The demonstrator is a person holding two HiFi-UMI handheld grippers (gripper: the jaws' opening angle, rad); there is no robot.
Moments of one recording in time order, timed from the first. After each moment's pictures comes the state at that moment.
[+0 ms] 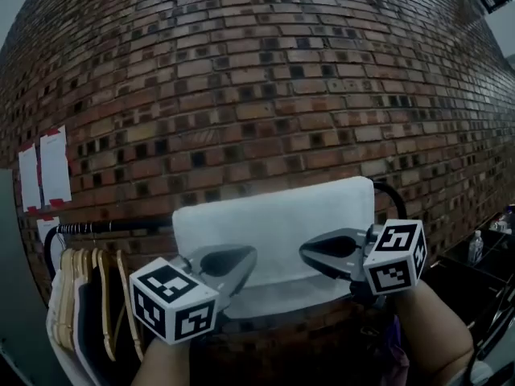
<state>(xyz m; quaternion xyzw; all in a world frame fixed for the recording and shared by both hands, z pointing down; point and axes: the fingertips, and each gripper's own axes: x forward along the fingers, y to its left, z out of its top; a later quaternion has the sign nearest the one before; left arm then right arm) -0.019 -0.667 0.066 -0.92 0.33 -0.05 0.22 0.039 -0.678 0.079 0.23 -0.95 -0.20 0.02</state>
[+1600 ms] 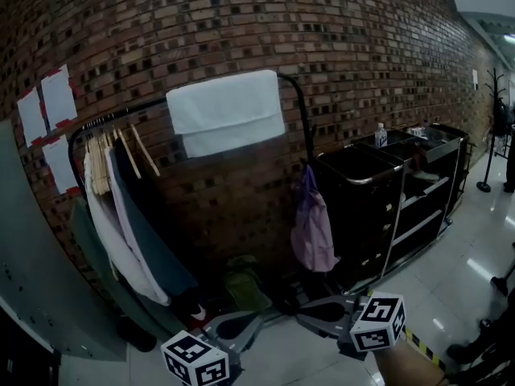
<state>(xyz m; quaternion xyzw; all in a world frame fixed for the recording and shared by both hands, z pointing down) -0.028 -0.127 0.399 -0.97 0.23 -0.06 -0.09 0.023 -0.110 0.403 0.28 -0.96 0.10 0.03</state>
